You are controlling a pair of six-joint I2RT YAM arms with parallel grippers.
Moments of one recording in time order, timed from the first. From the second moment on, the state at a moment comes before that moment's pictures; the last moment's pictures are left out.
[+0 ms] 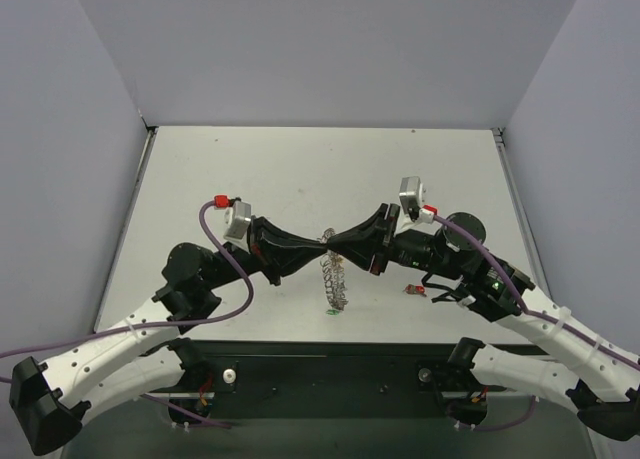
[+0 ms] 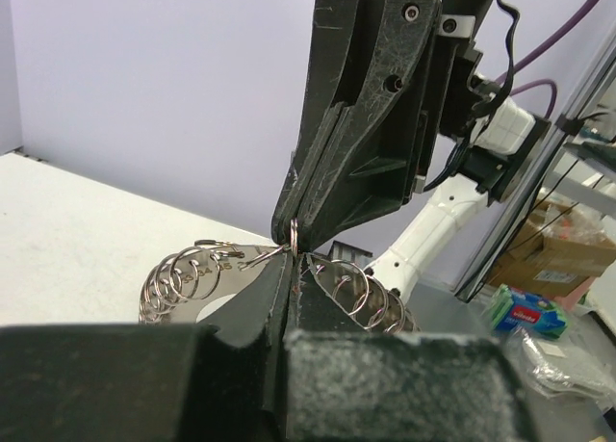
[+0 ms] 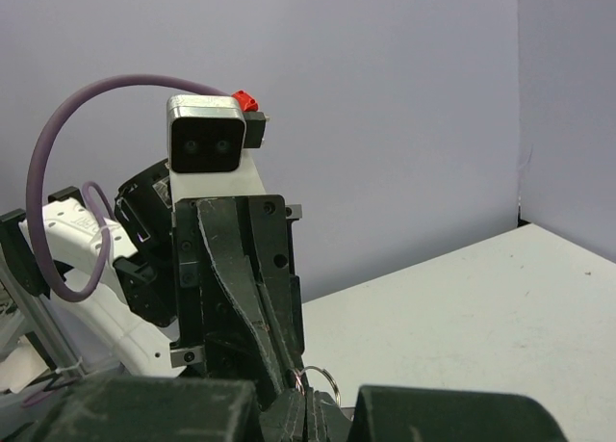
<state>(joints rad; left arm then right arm) -0.85 0.82 0.64 0.62 0.45 -0.53 0.92 0.88 0.98 -0.05 -0.31 0.23</state>
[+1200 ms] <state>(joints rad) -0.86 0.97 1.06 -0.26 0.64 -0.17 0.89 1.02 1.25 -0.66 -0.51 -0.03</state>
